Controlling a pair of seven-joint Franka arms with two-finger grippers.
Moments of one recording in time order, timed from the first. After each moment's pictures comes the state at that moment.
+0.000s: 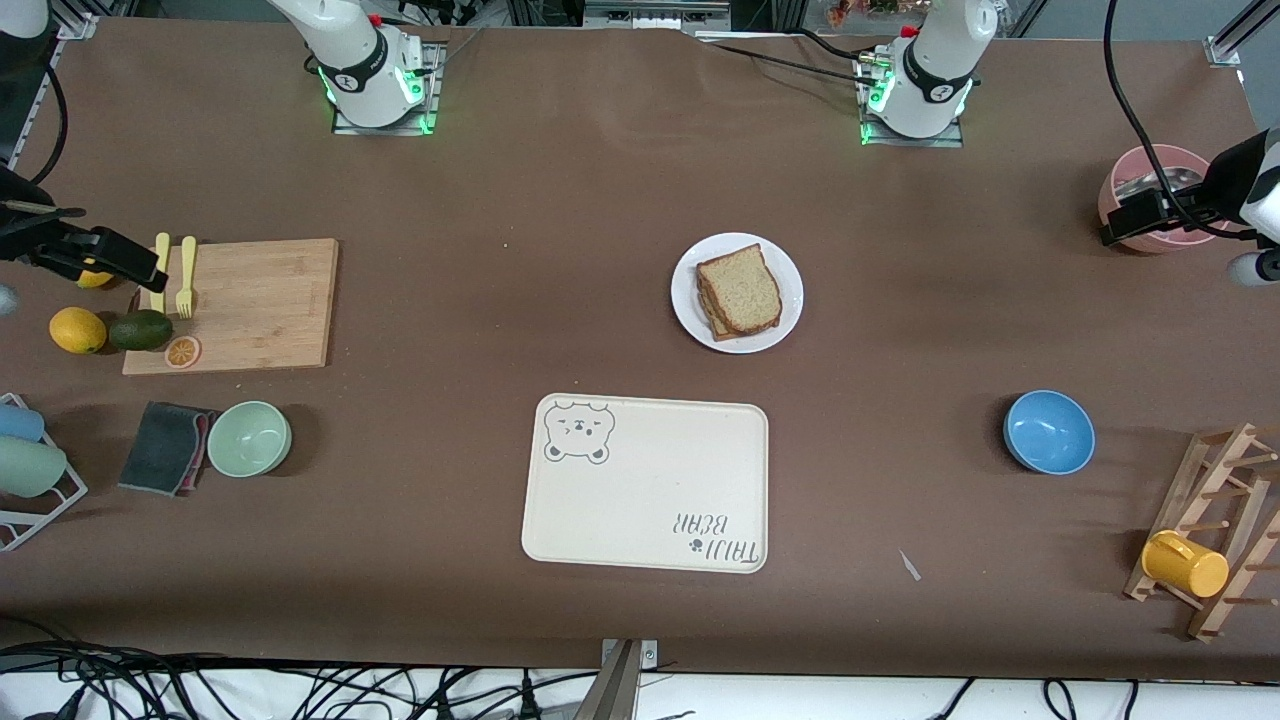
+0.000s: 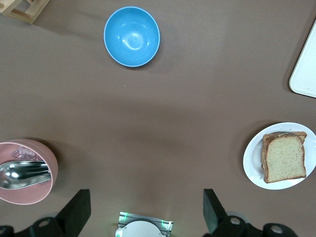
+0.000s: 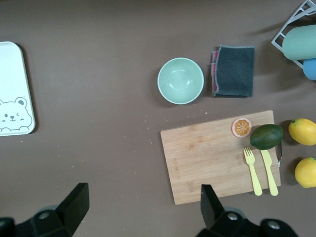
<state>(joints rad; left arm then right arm) 0.09 0.02 -0.02 -1.60 -0.01 1.43 -0.13 0.03 0.10 -0.04 -1.52 0.01 1.62 0.12</state>
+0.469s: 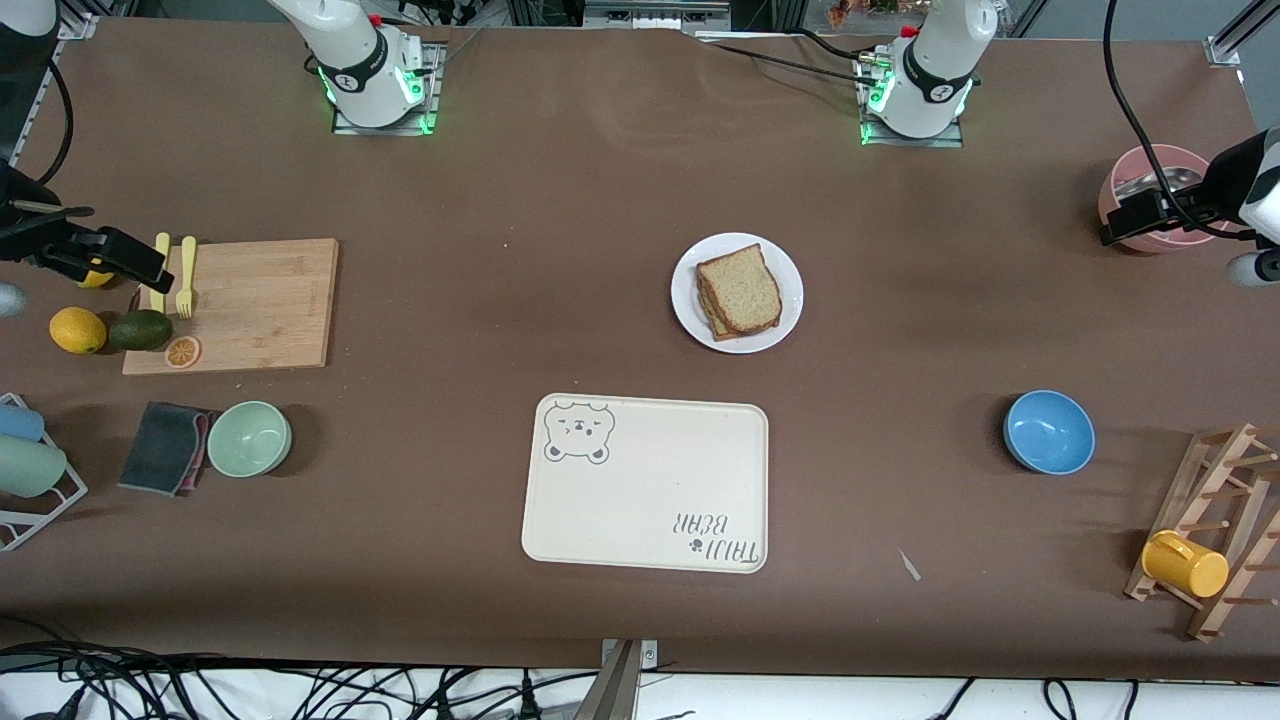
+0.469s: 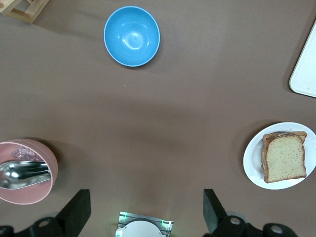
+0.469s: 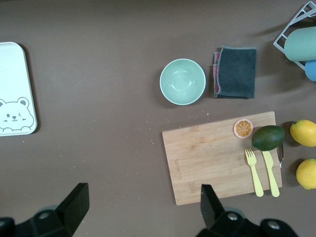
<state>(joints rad) 0.09 0.02 -0.02 -1.61 -0.01 1.43 -0.13 0.03 0.10 -0.04 -1.52 0.01 1.62 0.12</state>
